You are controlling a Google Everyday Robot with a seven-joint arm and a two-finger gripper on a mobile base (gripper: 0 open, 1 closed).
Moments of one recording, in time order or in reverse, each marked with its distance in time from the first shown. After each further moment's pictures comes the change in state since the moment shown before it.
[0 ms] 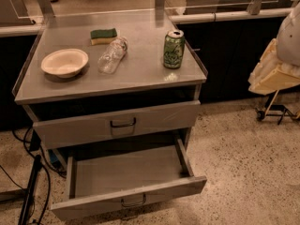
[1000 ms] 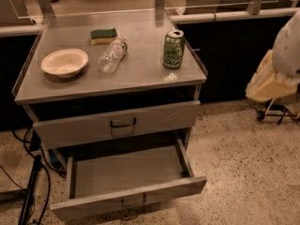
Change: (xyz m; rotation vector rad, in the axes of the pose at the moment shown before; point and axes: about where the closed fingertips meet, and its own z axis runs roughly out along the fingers) arm 0.003 0.007 0.013 -0.011 -0.006 0.007
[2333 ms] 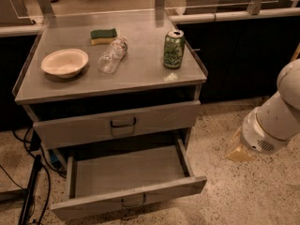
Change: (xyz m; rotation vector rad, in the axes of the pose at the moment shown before) arm 0.051 0.063 0.182 -0.175 -0.024 0.151
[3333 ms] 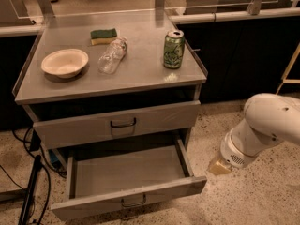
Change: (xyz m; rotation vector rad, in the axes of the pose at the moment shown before) arm 0.004 -0.004 0.105 -0.083 -0.008 0.091
